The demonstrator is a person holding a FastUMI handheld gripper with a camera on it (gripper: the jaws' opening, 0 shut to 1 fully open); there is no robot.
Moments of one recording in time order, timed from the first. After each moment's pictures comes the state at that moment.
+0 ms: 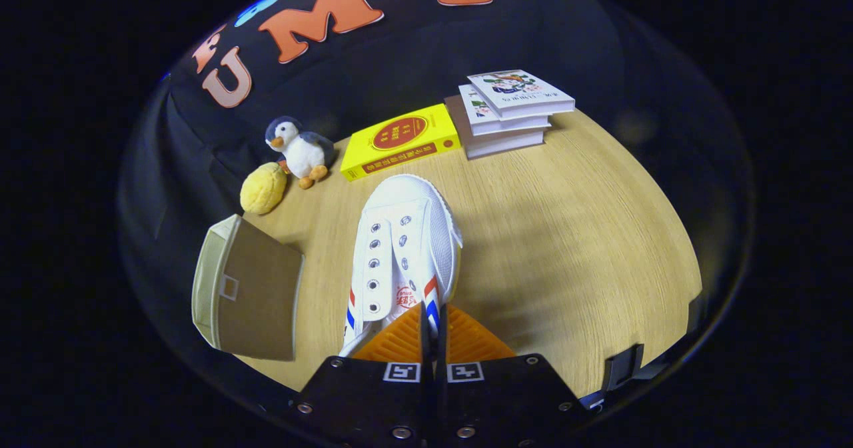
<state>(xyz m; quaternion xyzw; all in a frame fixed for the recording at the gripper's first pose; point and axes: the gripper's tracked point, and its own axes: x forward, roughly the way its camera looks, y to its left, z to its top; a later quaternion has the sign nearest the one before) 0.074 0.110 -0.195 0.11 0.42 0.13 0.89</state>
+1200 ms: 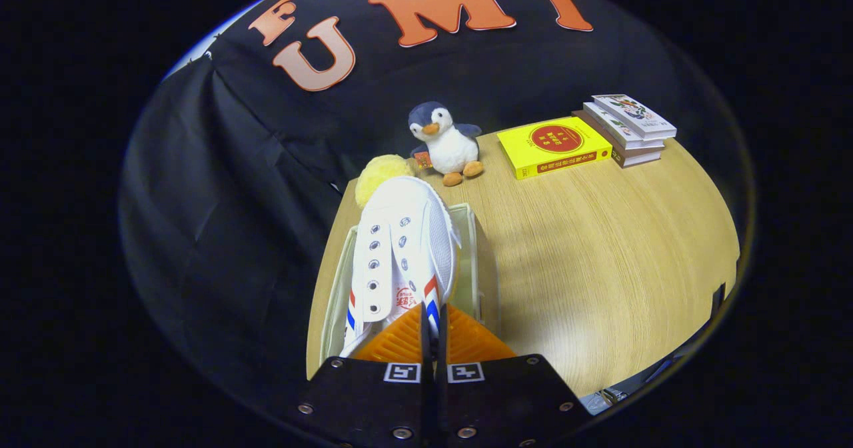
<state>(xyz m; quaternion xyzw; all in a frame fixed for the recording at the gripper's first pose) 0.004 0.417 -0.114 0.12 0.40 0.18 0.89</state>
